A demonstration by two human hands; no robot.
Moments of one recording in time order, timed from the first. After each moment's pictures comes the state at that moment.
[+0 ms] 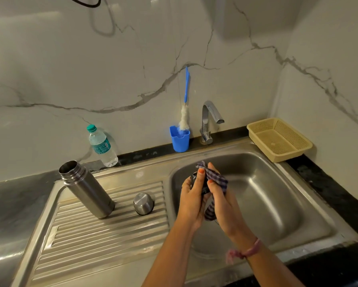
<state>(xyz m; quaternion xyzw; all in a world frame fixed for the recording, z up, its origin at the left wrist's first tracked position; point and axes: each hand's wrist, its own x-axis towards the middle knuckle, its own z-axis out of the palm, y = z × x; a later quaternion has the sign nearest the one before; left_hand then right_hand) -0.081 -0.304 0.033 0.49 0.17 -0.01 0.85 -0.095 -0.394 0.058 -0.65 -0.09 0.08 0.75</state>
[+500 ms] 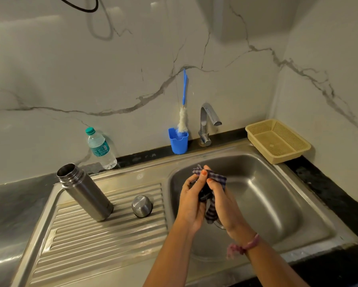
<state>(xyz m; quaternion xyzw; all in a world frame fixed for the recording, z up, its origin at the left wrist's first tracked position) -0.077 -0.308 0.031 0.43 0.18 -0.03 0.88 -0.083 -0.400 0.060 -0.65 -0.05 0.10 0.75</state>
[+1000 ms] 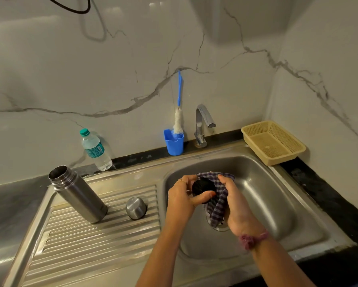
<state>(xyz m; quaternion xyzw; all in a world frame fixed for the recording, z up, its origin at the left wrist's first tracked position) -0.068 -0.294 0.022 0.85 0.07 0.06 0.51 -0.063 -0.427 0.060 -0.53 0.13 0.20 0.81</state>
